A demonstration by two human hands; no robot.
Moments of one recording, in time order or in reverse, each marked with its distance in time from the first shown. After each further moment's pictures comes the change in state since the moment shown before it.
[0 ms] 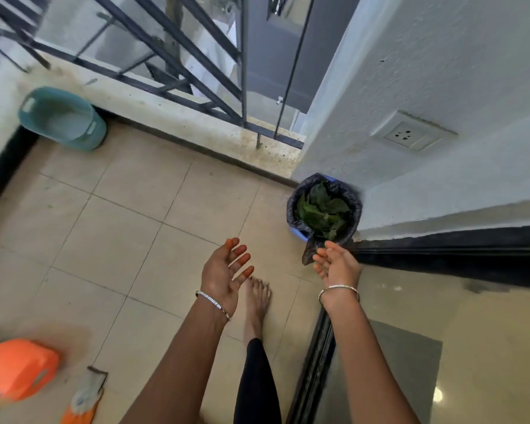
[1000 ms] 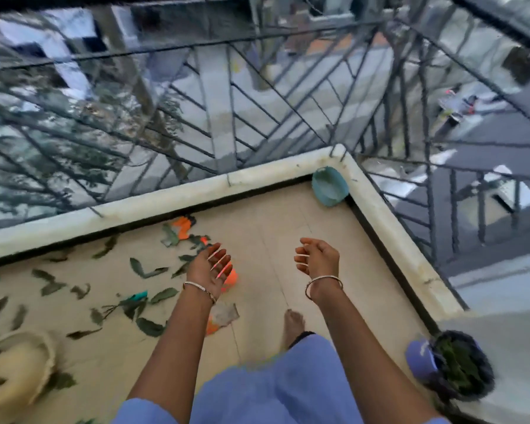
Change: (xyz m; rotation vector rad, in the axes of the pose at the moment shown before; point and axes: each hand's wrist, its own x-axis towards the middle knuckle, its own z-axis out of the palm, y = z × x) left_hand -0.373 0.108 -0.531 -0.823 0.332 0.351; right_hand -0.596 0.174 0.161 -0.655 -0.917 -0.374
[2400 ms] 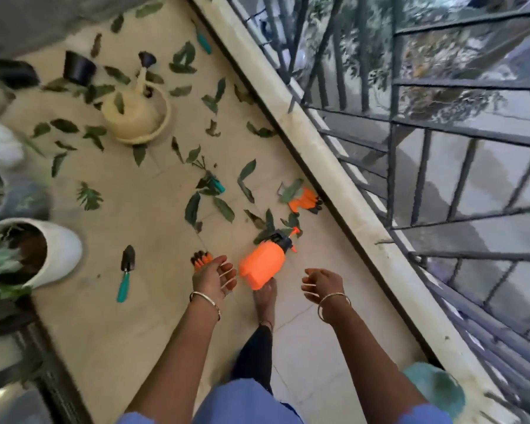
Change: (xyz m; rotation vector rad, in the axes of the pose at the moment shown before) left_hand 0.227 0.021 -0.037 -1.067 0.797 -0.043; right_hand 0.275 0.084 0.356 -1.287 -0.860 0.194
